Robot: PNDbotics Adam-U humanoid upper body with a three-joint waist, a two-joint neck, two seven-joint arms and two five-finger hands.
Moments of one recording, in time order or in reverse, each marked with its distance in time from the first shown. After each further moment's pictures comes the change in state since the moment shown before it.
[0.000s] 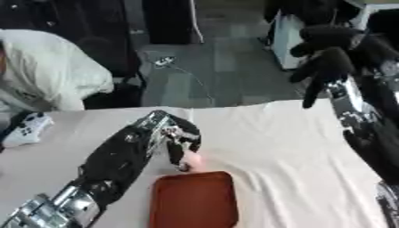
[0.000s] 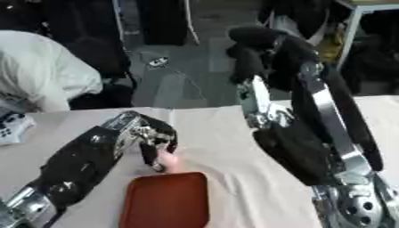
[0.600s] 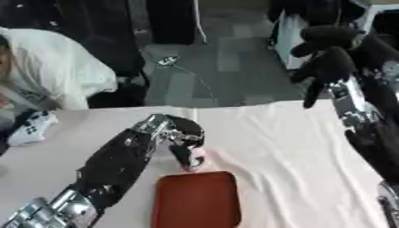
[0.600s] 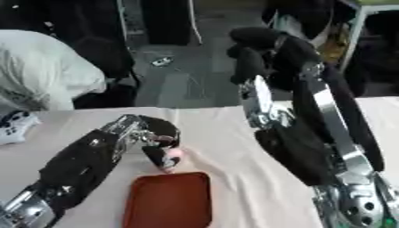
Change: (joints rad) left arm 0.013 0.036 -0.007 -0.063 0.004 -0.044 0.173; right arm 0.001 -0.009 0.000 0.000 -0.001 0.004 -0.003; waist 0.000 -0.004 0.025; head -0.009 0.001
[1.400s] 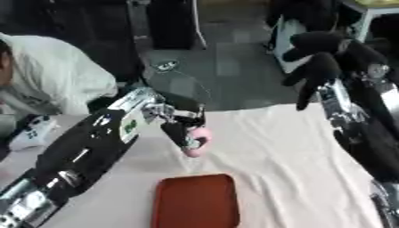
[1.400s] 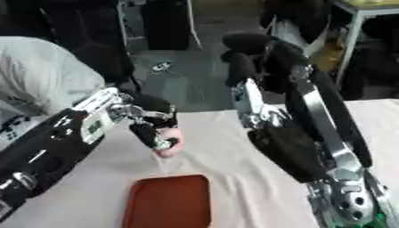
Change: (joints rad) left arm 0.011 0.173 -0.246 -0.391 0.596 0.181 -0.327; right arm 0.010 -0.029 0.000 0.000 -0.007 0.009 0.000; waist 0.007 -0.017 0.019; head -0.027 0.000
